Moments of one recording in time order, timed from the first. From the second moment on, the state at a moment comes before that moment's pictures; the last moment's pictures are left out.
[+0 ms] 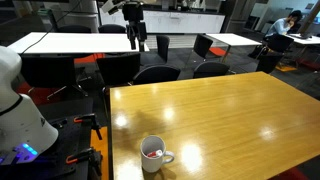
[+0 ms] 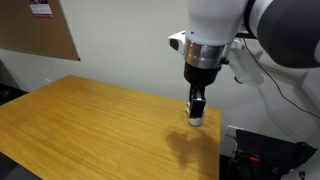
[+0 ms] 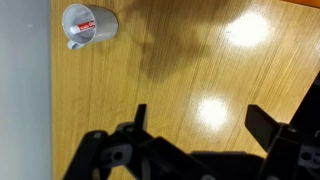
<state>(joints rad) 0.02 -0.33 0.21 -2.20 -0.20 1.89 0.08</state>
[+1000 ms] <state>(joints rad) 0.03 -0.31 0.15 -2.23 -0.17 2.08 0.21</state>
